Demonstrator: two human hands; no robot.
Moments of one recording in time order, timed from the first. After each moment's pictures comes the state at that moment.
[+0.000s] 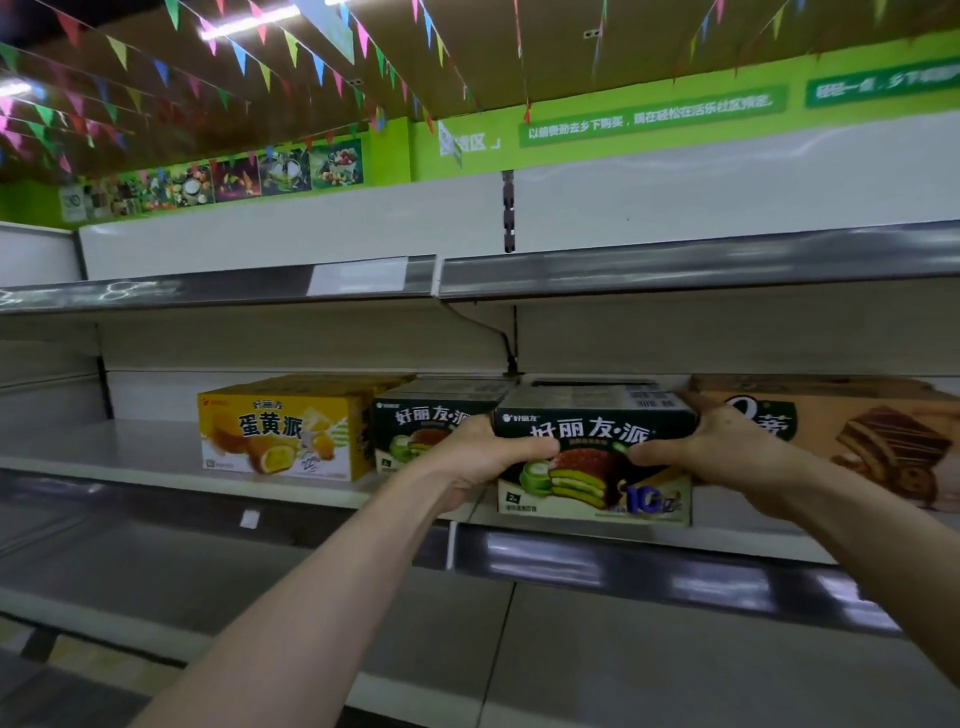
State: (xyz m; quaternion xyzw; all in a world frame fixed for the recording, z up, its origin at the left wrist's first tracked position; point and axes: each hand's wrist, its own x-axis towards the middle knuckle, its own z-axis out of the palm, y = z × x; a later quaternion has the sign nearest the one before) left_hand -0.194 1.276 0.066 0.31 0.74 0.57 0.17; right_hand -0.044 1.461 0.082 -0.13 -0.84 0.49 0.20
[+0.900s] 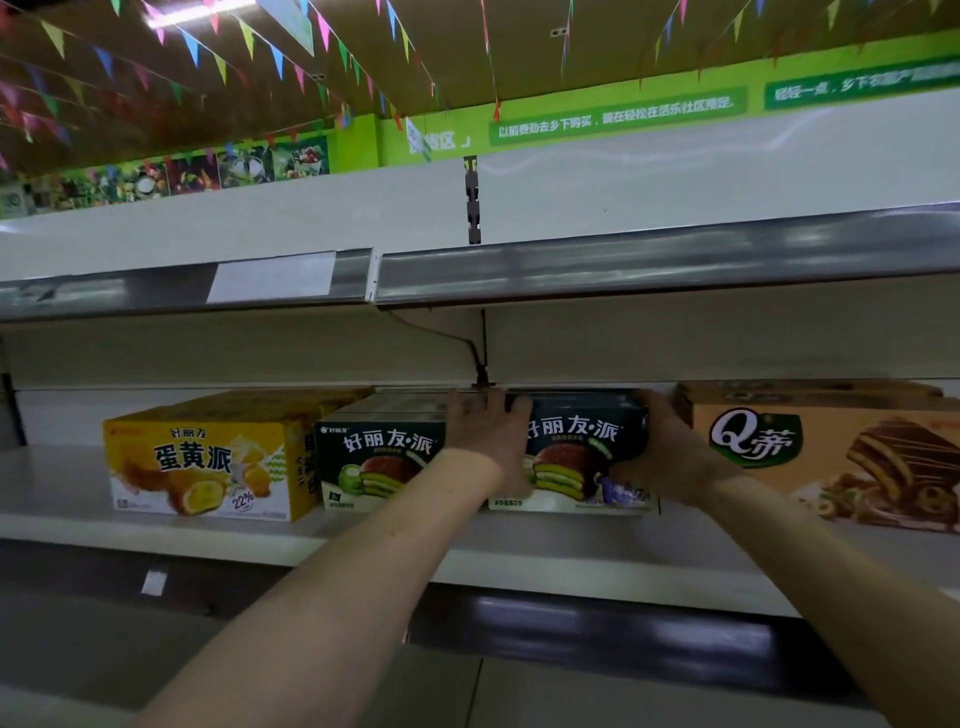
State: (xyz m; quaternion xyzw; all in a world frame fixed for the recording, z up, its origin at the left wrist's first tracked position) left_hand -0.234 1.355 0.082 0.37 0.91 -0.04 -0.16; right_hand -0.128 1.511 0.059 -0.16 -0.87 0.37 0.26
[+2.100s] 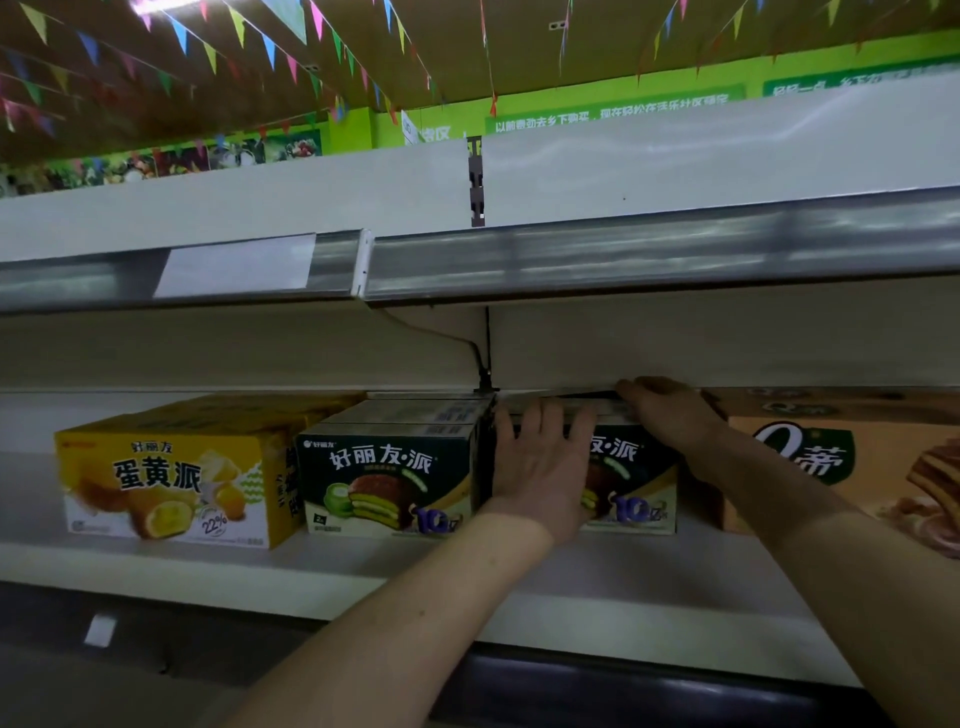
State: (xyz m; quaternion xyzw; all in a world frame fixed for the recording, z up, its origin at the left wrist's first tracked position) left_hand -0.237 1.391 0.055 0.43 0.87 0.02 -0.26; right_hand -0.180 1.530 0.088 -0.23 -0.79 0.48 0.30
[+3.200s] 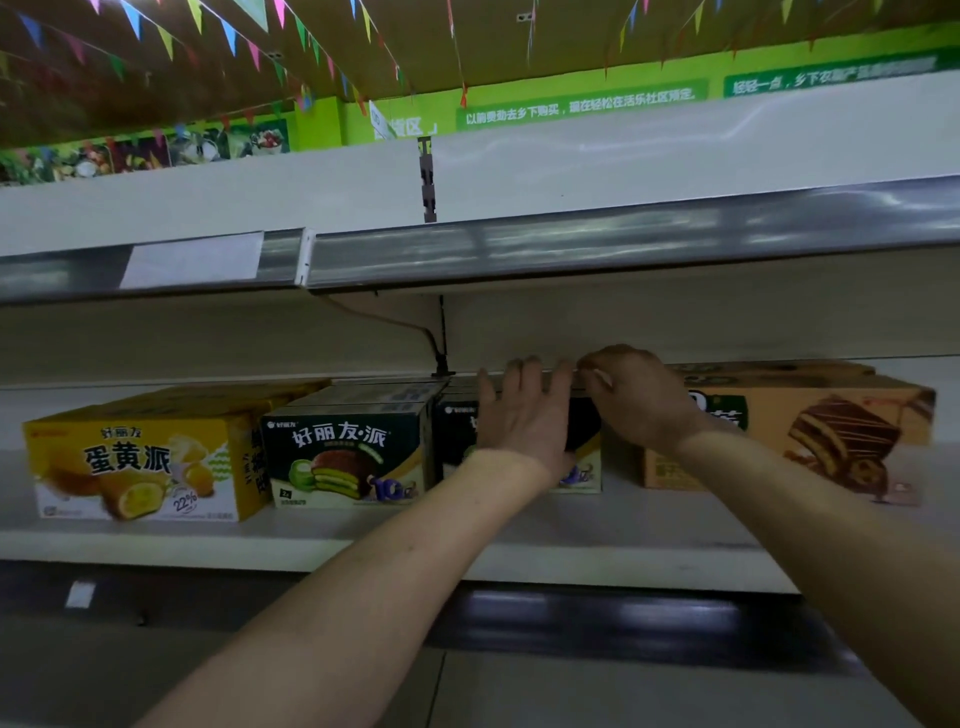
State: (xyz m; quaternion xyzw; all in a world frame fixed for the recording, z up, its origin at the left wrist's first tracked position) left_hand -0.193 1.406 0.074 0.44 0.86 0.06 -0.26; right_hand -0.128 1.527 0.090 -0.15 -0.91 0.14 0.36
